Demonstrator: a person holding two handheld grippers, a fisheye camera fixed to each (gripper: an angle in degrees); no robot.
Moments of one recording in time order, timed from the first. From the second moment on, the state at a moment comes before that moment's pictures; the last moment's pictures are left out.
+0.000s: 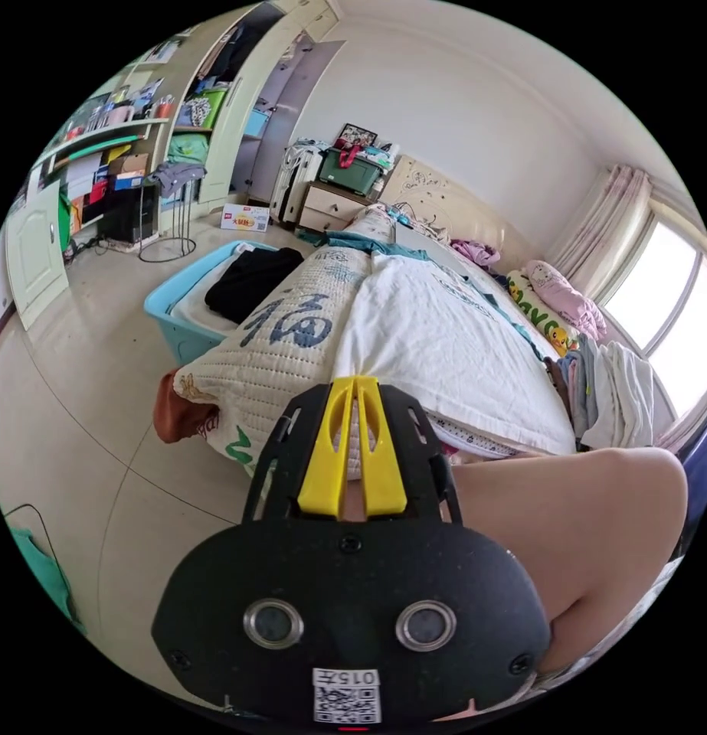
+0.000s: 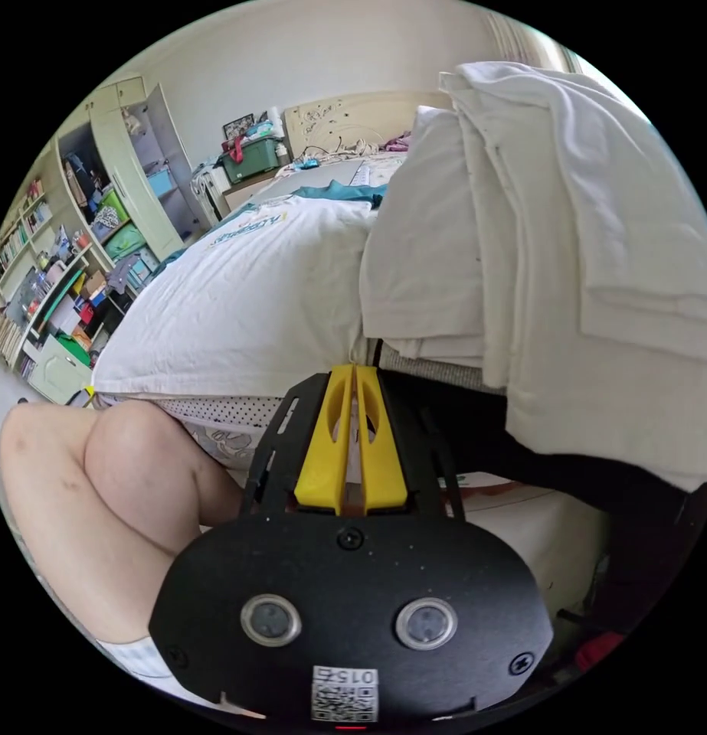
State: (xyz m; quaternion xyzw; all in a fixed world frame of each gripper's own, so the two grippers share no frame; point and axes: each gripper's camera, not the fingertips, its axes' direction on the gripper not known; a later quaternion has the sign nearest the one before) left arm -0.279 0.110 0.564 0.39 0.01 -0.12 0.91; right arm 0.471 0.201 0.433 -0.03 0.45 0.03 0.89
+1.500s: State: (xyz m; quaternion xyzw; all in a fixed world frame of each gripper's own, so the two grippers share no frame) left arm -0.206 0.134 0.577 0.41 -0.07 -0.12 0.90; right arm 0.445 0.270 0.510 -0.01 0.54 -0.09 0.84
